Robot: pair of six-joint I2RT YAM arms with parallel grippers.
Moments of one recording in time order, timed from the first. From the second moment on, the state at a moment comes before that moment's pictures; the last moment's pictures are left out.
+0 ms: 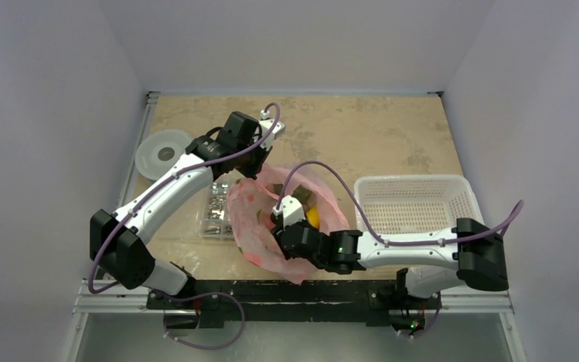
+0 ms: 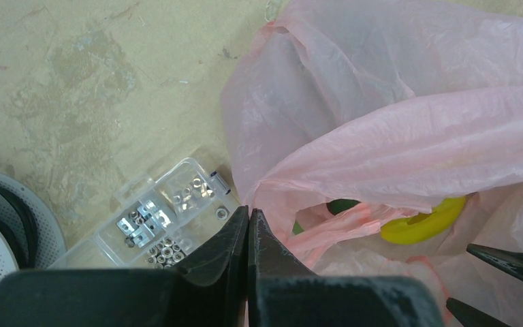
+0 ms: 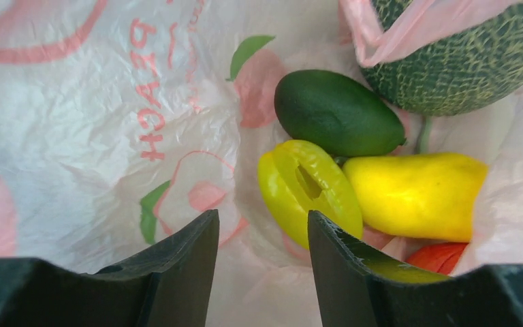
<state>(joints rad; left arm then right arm) -0.58 1.46 1.34 -0.74 0.04 0.09 1.36 1.37 0.80 -0.20 0.56 0.49</state>
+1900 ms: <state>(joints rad) -0.48 0.95 0.86 -0.85 0.18 -0.12 1.36 1.65 0.83 0.00 0.72 0.22</state>
